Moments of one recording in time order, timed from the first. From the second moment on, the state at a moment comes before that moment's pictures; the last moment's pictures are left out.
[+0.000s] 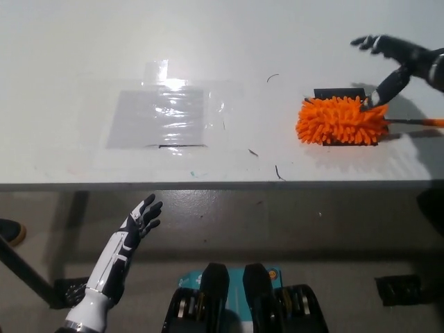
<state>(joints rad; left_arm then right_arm) -0.06 0.17 -0.06 0.04 -0.04 -0.25 -0.16 -1.11 -0.47 0.43 0.79 -0.38 0.25 0.53</state>
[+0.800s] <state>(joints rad) -0.06 0.17 -0.05 0.04 -0.03 -0.25 -0.16 -1.22 -0.31 0.56 1.16 -0.47 0.17 0.53</state>
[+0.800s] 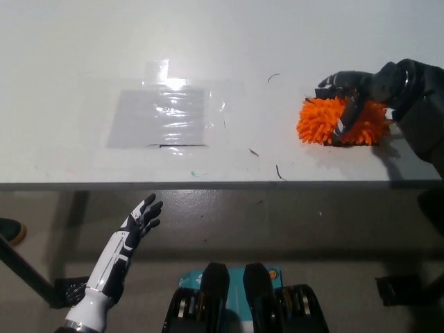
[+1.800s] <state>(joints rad) -0.06 0.17 -0.05 0.04 -0.03 -0.25 -0.16 -1.19 -0.28 0.59 1.30 -0.53 0.02 0.19</state>
